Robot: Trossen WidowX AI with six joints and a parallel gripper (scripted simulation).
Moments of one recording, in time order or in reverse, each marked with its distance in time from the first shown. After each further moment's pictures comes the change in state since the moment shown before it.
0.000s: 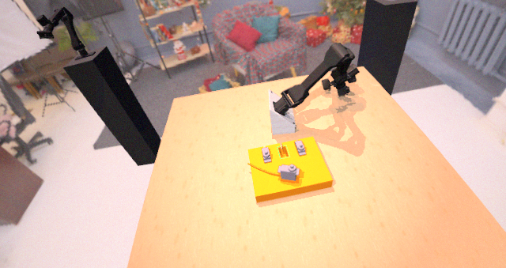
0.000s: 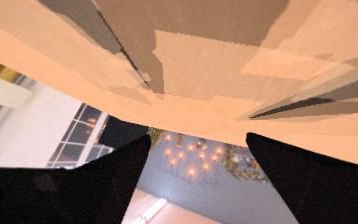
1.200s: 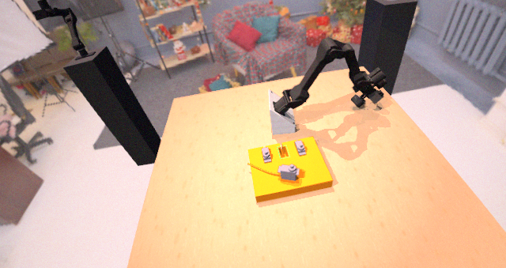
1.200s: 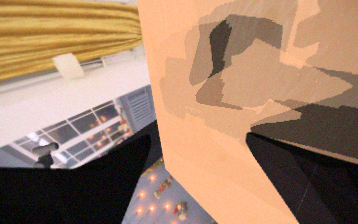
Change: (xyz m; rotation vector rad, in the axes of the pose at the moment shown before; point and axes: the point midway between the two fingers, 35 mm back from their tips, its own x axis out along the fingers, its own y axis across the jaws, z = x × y) arm -0.111 0.140 0.107 -0.488 -0.417 0.239
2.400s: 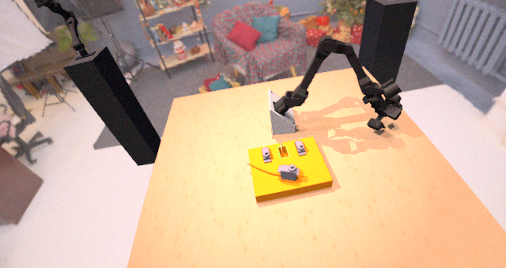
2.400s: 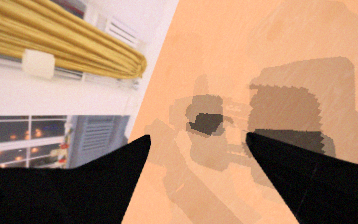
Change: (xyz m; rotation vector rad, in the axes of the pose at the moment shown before) arm -0.081 -0.017 0.169 -0.390 -0.410 -0.185
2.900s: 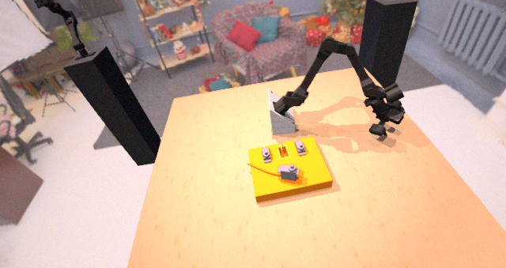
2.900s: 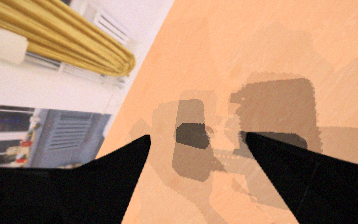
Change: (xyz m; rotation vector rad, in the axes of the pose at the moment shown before) arm -0.002 -0.029 0.026 -0.124 -0.035 -0.104
